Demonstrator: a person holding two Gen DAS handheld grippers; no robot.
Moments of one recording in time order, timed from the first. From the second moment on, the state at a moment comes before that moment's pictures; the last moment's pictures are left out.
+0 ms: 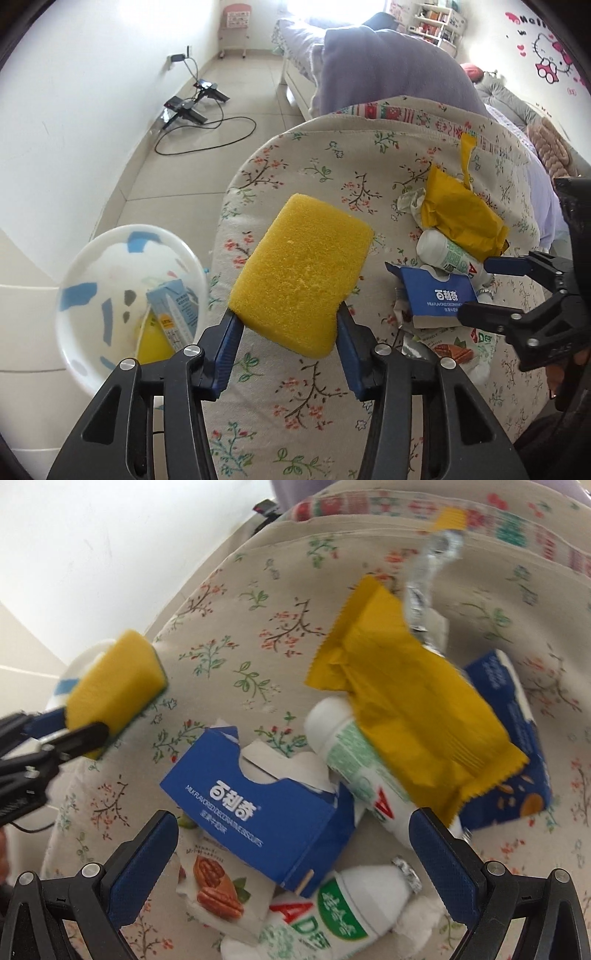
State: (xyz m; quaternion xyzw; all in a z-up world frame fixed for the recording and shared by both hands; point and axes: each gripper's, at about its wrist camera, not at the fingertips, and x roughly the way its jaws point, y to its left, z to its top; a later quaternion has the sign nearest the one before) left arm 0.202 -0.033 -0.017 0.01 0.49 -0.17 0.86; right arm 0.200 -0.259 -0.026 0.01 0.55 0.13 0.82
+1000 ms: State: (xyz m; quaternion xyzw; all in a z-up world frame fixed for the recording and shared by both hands) left arm 0.175 0.026 -0.007 -0.03 0.49 -0.13 0.86; right arm 0.208 -0.220 -0.046 -0.07 0.55 0.13 0.82
